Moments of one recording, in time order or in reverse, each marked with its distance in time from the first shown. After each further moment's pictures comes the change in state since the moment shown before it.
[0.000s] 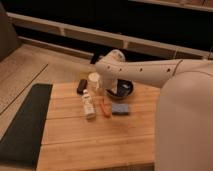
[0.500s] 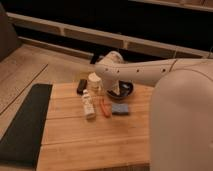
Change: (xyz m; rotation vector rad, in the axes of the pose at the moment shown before) arm 0.010 -0.021 0.023 0.124 0.039 -0.017
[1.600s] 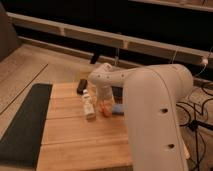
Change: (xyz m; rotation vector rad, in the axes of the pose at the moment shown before) arm 0.027 0.035 0.084 -0.019 0.197 -0.025
